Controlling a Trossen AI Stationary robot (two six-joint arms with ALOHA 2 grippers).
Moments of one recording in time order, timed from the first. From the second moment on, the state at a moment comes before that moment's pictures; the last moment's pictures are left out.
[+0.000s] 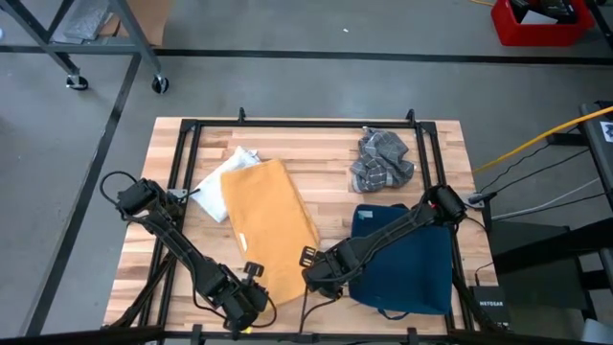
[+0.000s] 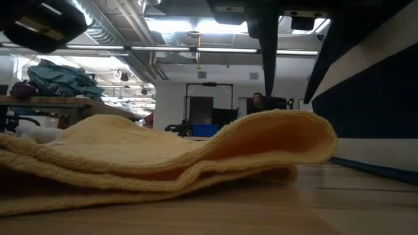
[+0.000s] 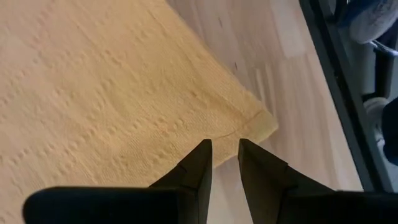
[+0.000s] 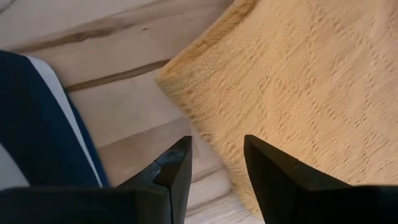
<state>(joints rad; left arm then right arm) -0.79 1.83 1.25 -0.58 -0.24 -0.43 0.47 2.09 1.71 -0.99 0.11 -0.83</state>
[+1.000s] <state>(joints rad) -0.78 1.83 1.25 -0.58 -0.24 -0.42 0.48 2.15 1.87 -0.96 0.16 -0.87</state>
